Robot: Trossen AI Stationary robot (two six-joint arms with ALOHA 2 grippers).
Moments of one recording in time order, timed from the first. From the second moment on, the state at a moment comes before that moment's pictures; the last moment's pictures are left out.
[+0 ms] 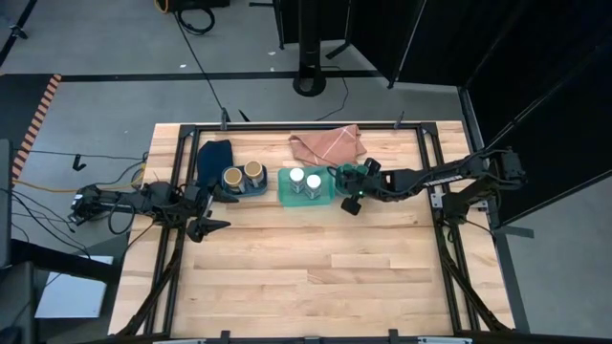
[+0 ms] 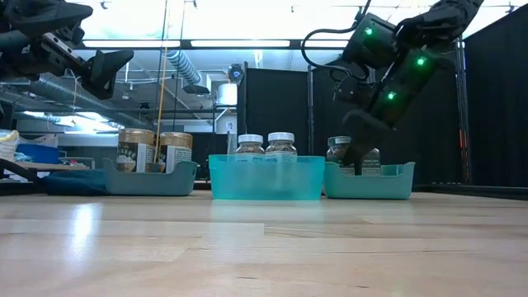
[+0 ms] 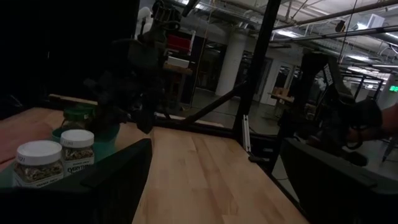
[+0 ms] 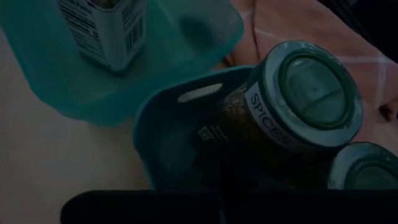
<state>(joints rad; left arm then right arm) -0.11 0.01 0.01 0.16 0.05 -0.25 -0.10 1.48 0.72 -0.22 0.45 0.22</state>
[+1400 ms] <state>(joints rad) -0.11 0.01 0.02 0.66 0.05 -0.81 0.10 0.38 0.96 -0.55 0.37 0.34</state>
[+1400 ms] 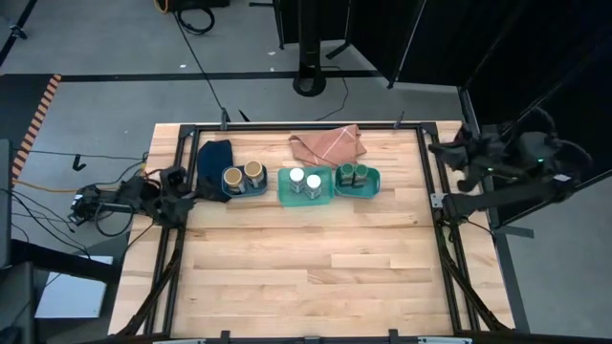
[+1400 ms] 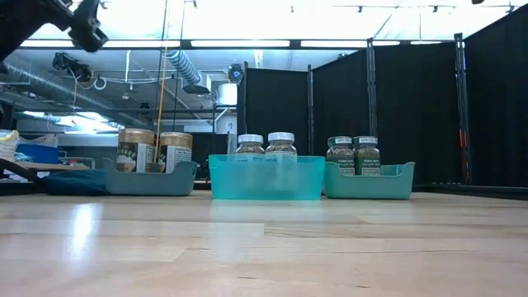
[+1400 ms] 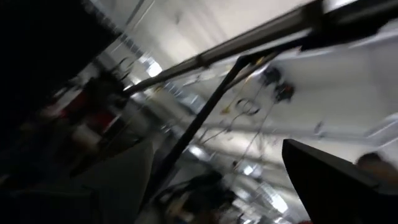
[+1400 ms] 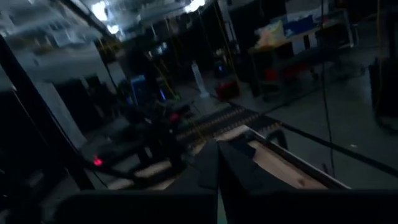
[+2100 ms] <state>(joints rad) -0.11 0.01 0.03 1.03 0.61 -0.64 0.10 0.01 0.77 -0.54 0.47 0.35</state>
